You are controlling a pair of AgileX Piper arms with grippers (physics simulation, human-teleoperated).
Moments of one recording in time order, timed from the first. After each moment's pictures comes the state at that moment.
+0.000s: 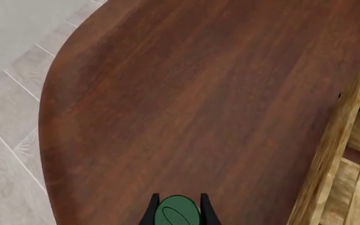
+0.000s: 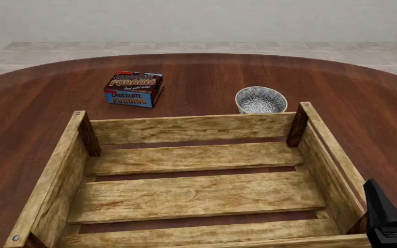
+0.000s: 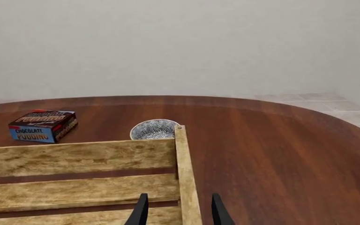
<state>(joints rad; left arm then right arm) 0.75 0.50 -0.04 0.14 0.19 0.00 0.00 0.00 0.01 0.02</state>
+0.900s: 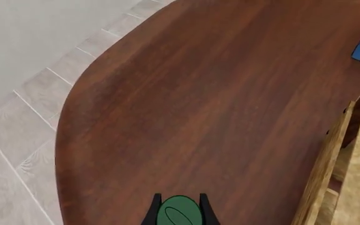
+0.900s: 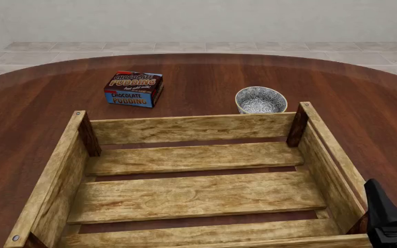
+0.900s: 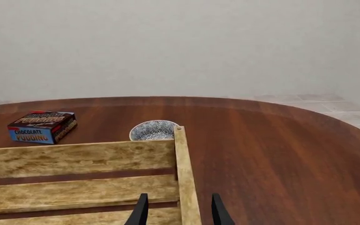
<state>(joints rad) 0.75 0.46 -0.18 0.22 0.17 -0.01 0.00 -0.01 0.01 0.02</state>
